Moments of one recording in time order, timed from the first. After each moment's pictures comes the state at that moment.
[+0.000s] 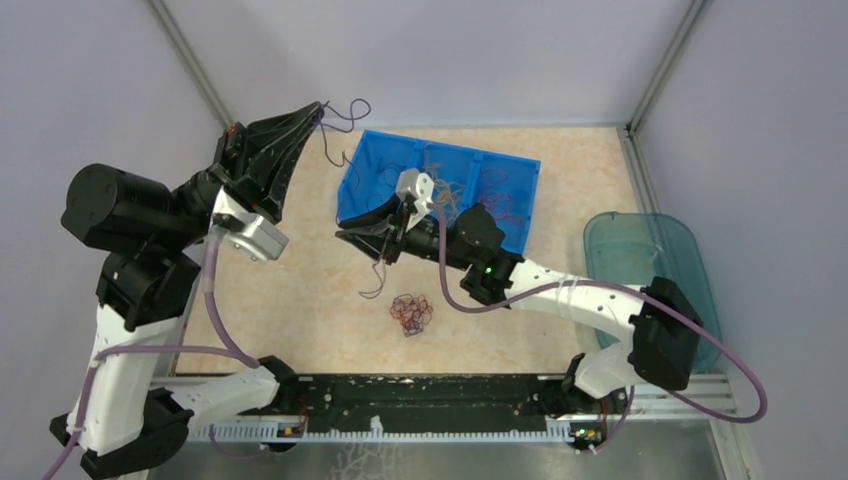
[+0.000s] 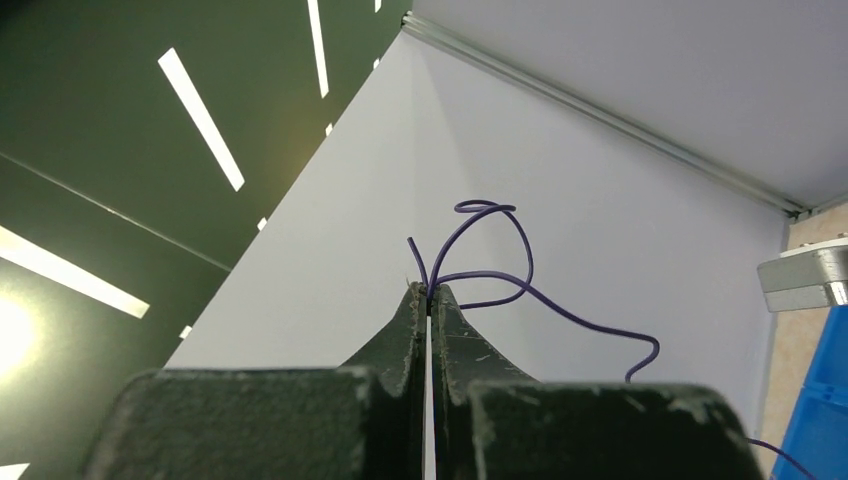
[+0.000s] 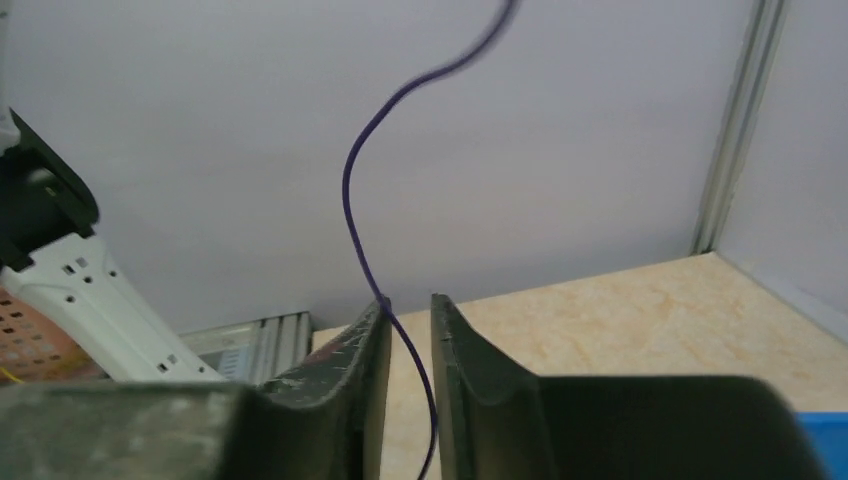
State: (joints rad) left arm -0.64 1.02 1.73 -0.23 0.53 1.04; right arm 1.05 1.39 1.03 0.71 -0.31 0.18
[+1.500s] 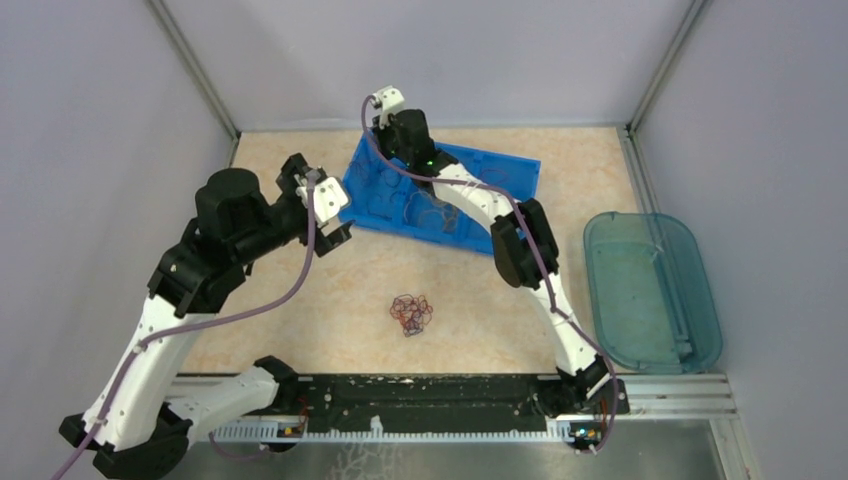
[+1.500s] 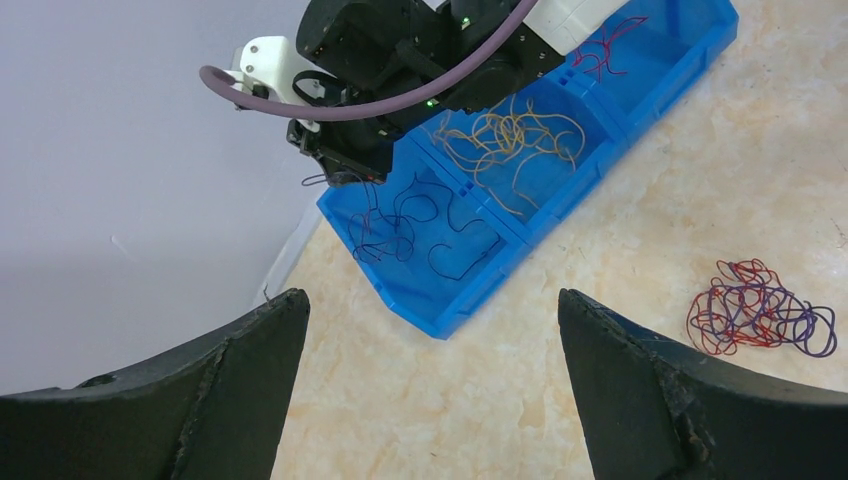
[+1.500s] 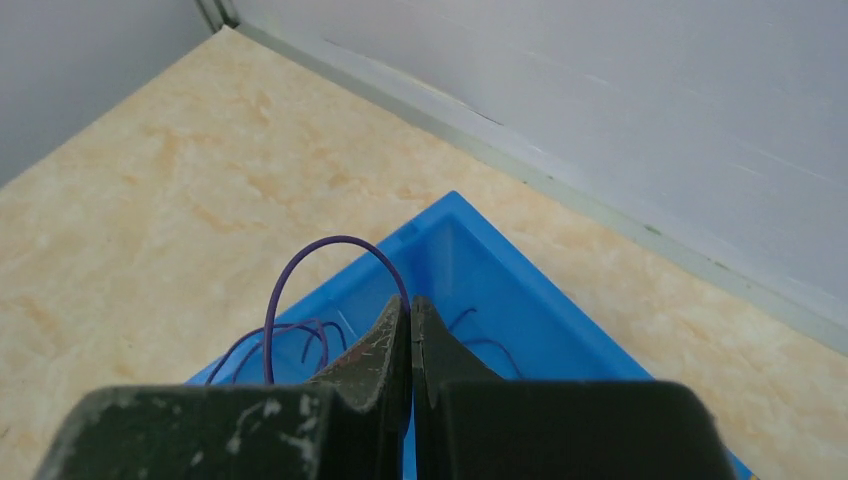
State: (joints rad) left arm -0.58 0.95 1.39 -0.72 0.15 0.62; right arm 0.67 2.41 2.16 0.09 -0.01 0.04
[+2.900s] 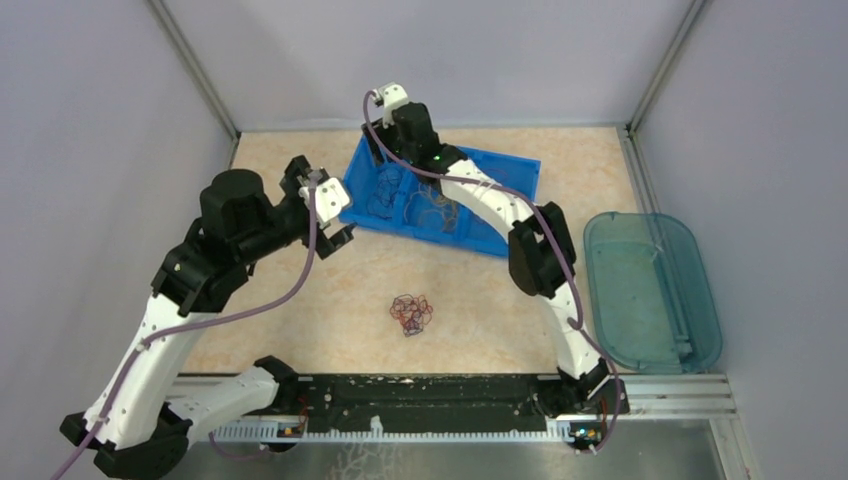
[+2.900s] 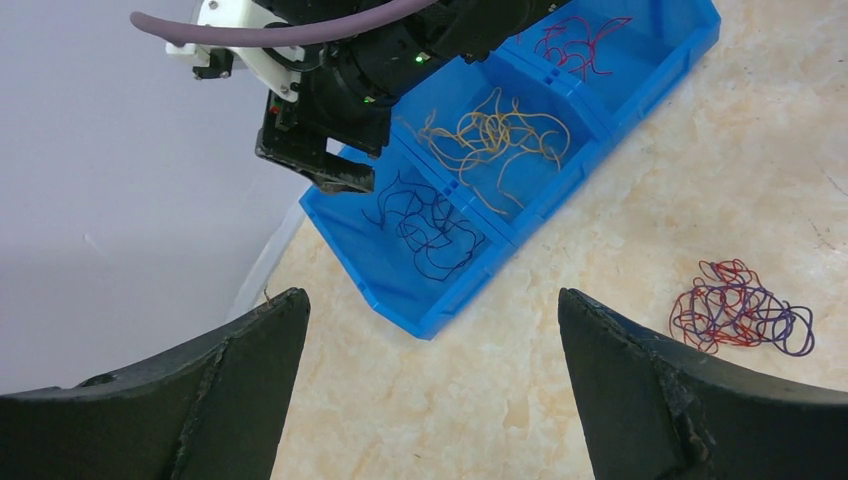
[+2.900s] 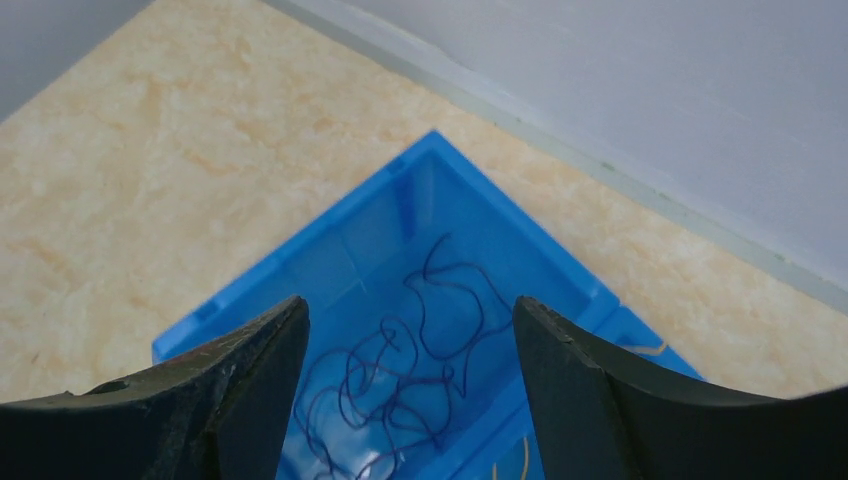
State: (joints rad) left arm -0.58 0.94 1.36 -0.71 0.16 0.60; right arm 0.69 2.25 2.10 -0.12 0.09 0.00
